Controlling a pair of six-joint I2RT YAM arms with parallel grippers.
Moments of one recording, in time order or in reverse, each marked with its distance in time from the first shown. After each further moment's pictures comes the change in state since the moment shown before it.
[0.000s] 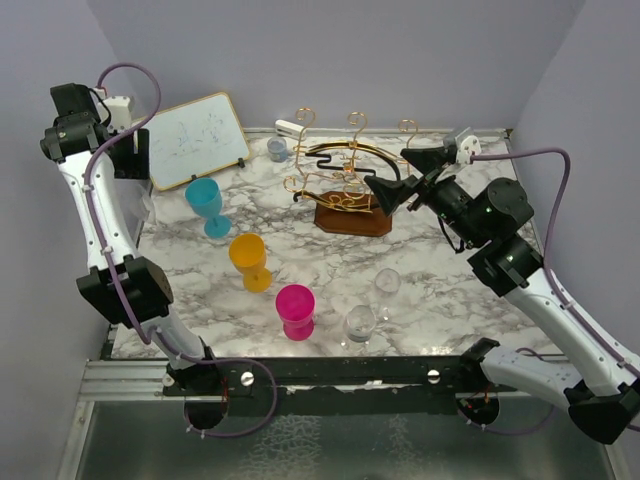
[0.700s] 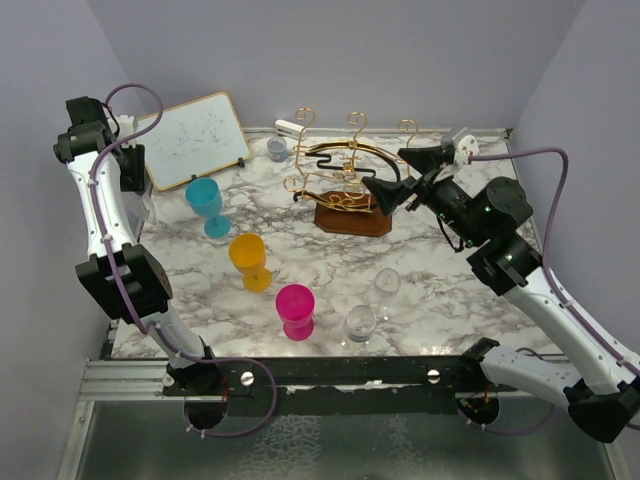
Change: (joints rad) left arm 0.000 0.069 -0.083 0.005 -0.171 -0.023; right arm 0.003 -0.032 -0.023 0.011 -0.015 -0.011
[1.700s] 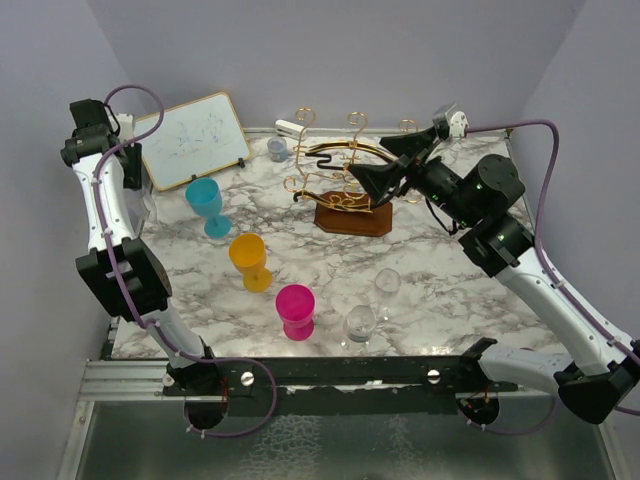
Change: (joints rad) left arm 0.000 0.000 -0.106 0.188 -0.079 0.020; right arm 0.002 0.158 0.174 -0.015 -0.090 0.135
